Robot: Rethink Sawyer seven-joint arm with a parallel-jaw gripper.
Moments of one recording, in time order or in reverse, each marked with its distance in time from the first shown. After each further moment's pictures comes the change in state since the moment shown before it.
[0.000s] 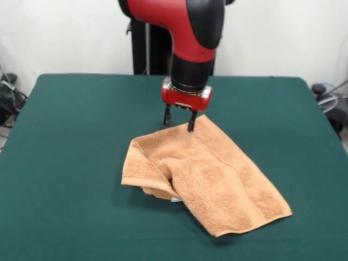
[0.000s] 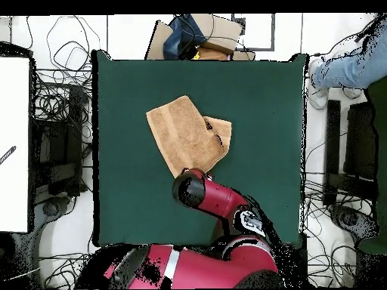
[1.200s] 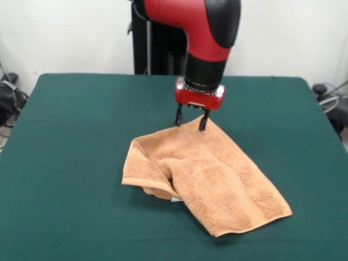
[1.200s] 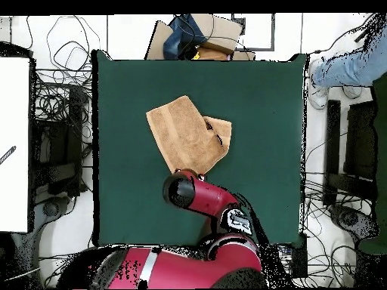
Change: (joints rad) arm 0.056 0.000 -0.008 0.001 0.000 0.000 0.000
